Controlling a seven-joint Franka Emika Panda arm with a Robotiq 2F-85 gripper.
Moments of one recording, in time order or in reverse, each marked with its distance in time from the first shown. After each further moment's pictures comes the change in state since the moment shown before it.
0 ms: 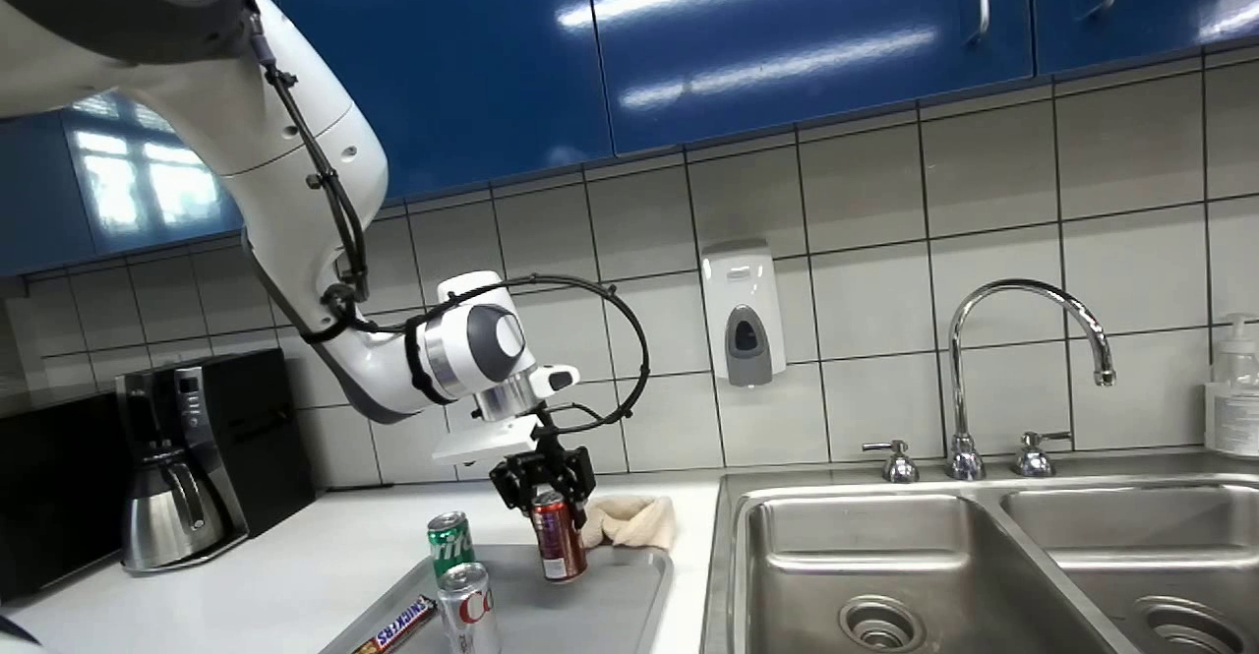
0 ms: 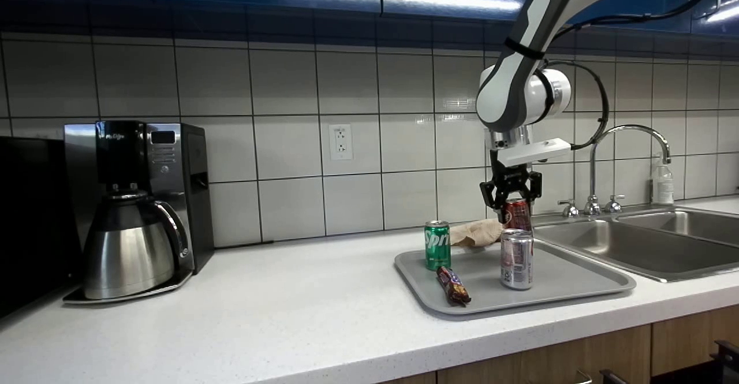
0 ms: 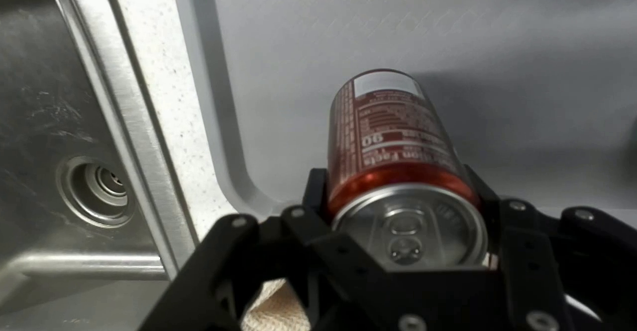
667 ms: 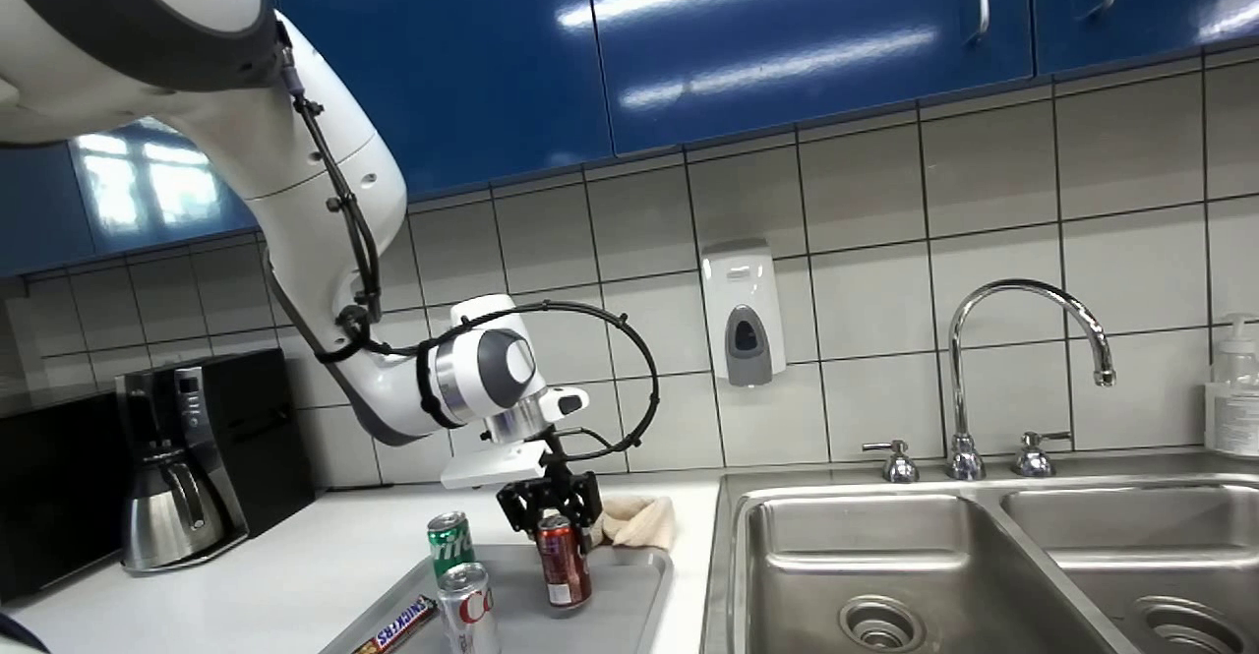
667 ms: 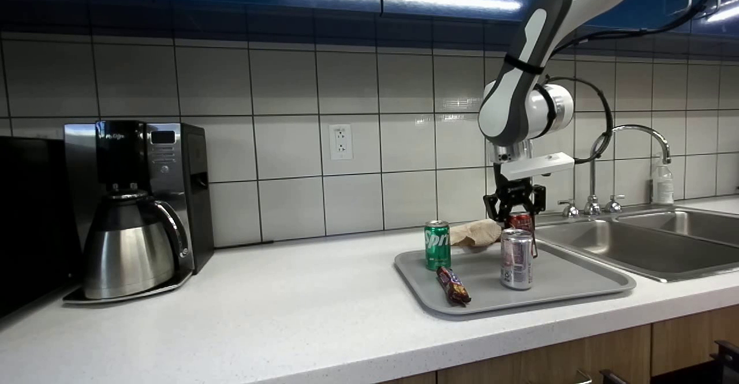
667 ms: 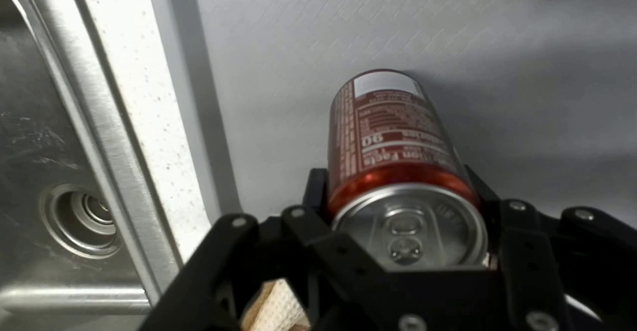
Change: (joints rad) arm -0.015 0.061 0.000 -0.004 0.026 0.042 -0.010
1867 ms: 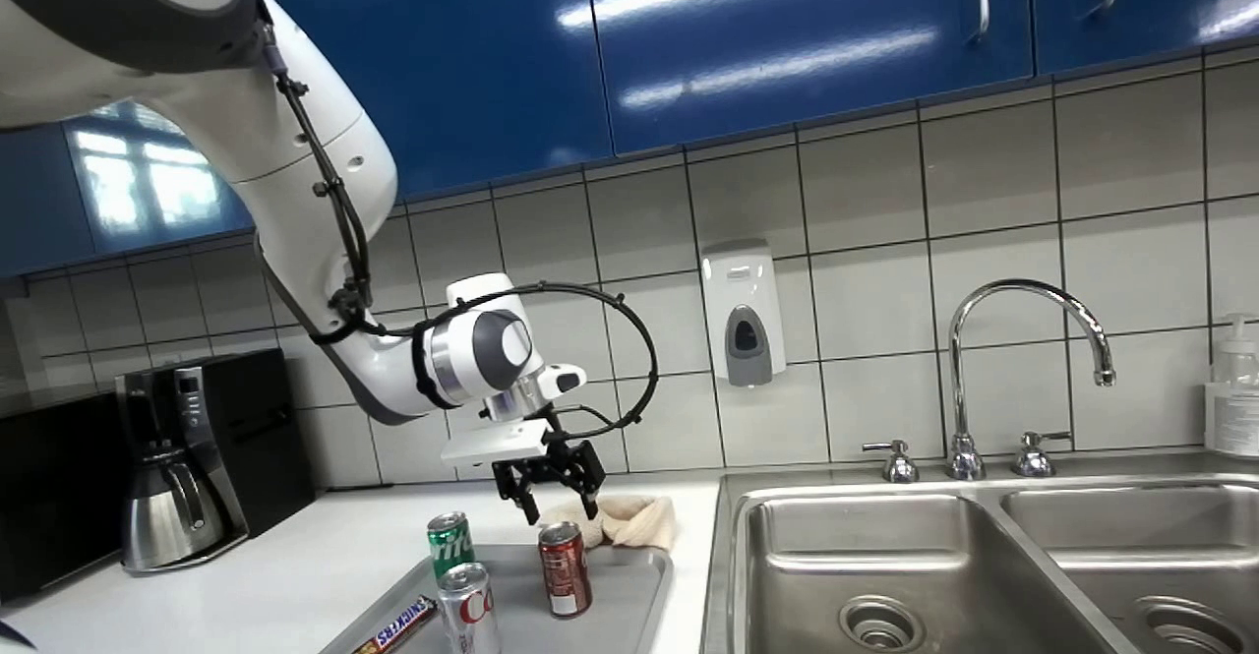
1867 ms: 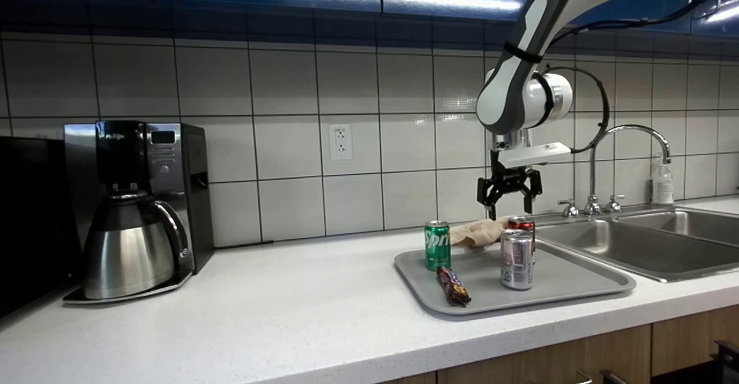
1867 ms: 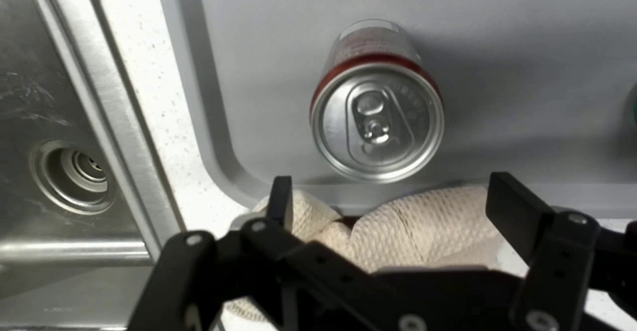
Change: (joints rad) arm 0.000 -0.043 0.003 0.008 0.035 0.024 -0.056
